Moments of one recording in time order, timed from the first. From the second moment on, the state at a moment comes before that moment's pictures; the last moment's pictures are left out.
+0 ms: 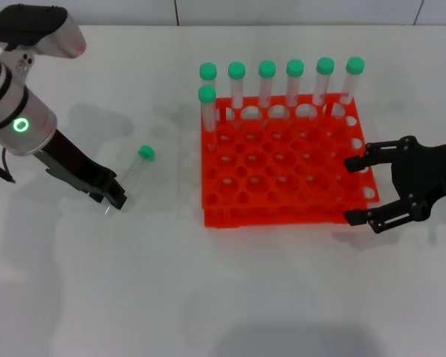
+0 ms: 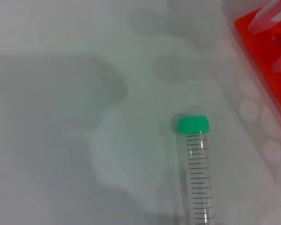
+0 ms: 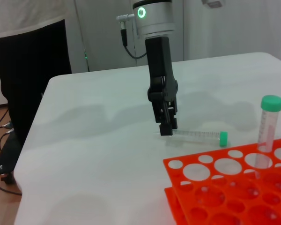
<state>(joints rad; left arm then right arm) -0.88 -2.01 0.98 0.68 2.76 1.49 -2.54 0.62 2.00 -0.84 -0.79 -2.14 -1.68 1.31</state>
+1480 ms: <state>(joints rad) -0.89 -2.01 1.01 0.69 2.77 1.44 -2.57 0.63 2.00 -0.86 -0.80 -2.14 -1.67 1.31</state>
